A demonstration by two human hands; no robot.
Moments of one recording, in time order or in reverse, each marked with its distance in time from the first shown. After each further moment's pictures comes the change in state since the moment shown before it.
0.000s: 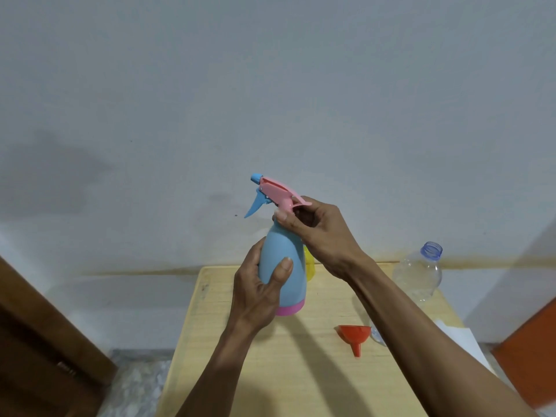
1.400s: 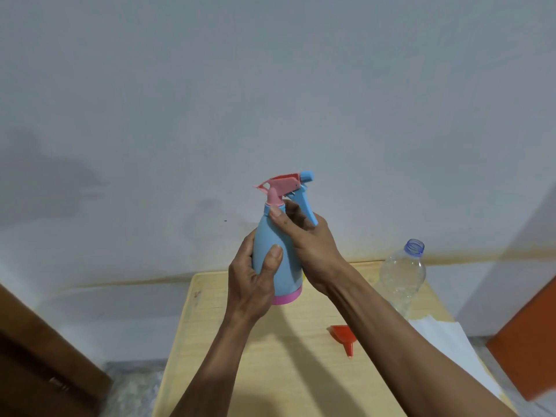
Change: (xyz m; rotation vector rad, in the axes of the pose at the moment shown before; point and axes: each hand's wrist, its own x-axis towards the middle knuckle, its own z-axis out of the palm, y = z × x) left_hand 0.011 0.017 0.018 -0.035 0.052 0.052; right_hand -0.016 -0.002 0.003 0.256 0.095 0.117
